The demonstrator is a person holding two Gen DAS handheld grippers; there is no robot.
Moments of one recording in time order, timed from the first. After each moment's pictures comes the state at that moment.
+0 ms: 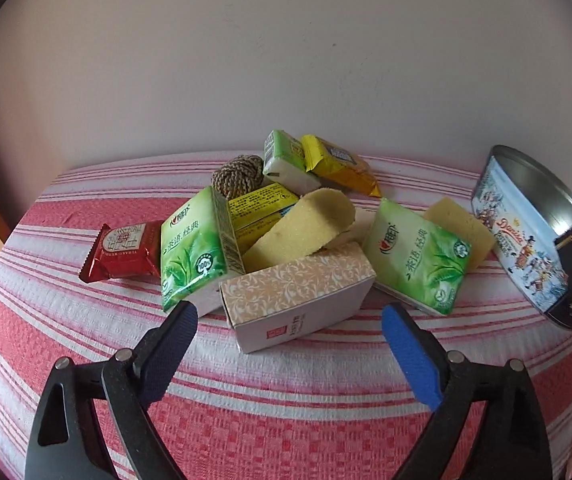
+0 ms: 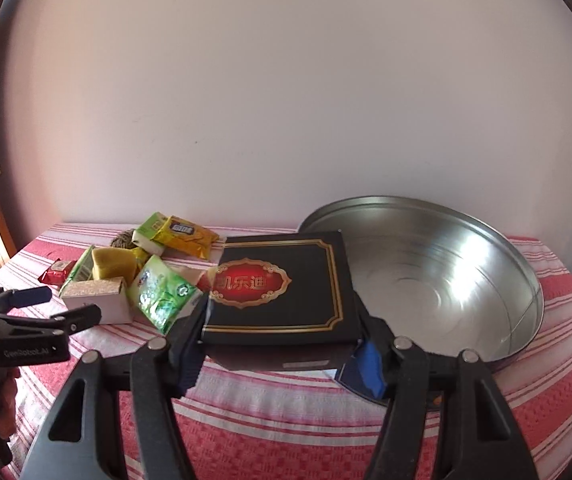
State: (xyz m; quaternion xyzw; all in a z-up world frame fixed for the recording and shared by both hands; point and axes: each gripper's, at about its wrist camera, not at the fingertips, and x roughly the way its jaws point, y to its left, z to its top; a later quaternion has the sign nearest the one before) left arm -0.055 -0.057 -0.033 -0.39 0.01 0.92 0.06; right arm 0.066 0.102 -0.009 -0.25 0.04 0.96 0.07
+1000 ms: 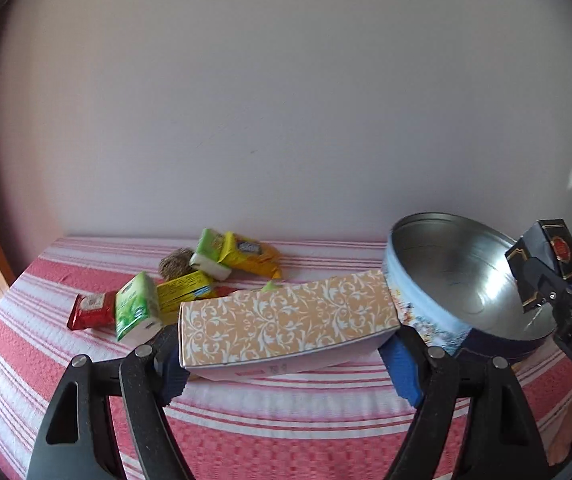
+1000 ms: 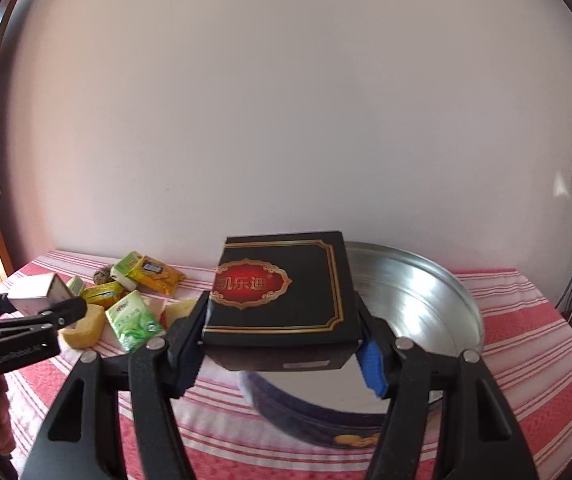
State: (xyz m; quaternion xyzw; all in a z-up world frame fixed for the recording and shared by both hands) left arm 0.016 0.030 0.045 -0.25 0.01 0.96 0.10; right arm 0.111 0.178 0.016 -0.18 0.02 0.98 0.10
